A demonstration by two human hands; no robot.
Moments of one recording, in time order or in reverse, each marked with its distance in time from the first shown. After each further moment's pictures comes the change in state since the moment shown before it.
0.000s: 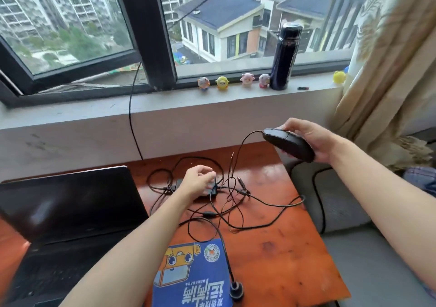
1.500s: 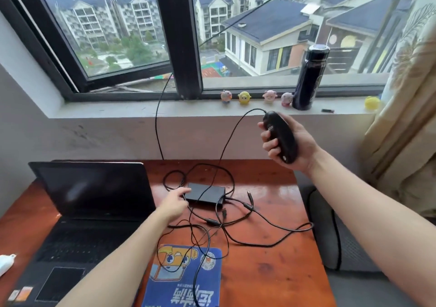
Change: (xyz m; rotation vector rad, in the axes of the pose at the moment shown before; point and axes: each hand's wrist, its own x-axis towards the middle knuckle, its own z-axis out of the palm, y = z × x) left_hand -0.034 -0.041 -0.034 0.381 0.192 -0.133; right_hand 0.040 -0.027 0.017 0.485 -0.512 0.030
